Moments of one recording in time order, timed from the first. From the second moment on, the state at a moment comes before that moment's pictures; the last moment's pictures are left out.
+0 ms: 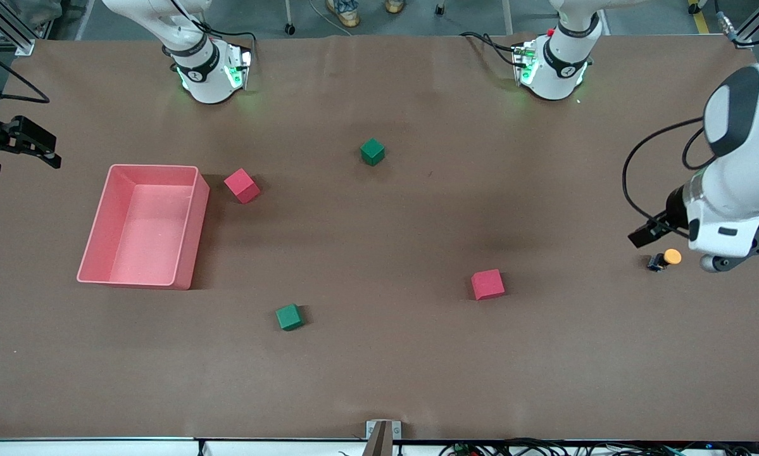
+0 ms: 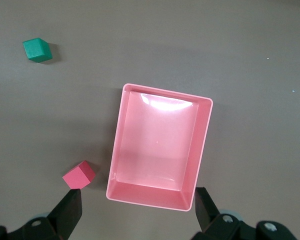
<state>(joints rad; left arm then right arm) 0.09 0.21 -0.20 -1.56 0.12 1.64 -0.64 0.02 -0.07 -0.08 -1.63 -0.03 1.60 -0.20</state>
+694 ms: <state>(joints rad) 0.09 0.17 -0.22 -1.45 0.00 1.47 -0.30 0.02 -0.06 -0.08 -1.63 -0.03 1.60 -0.20</state>
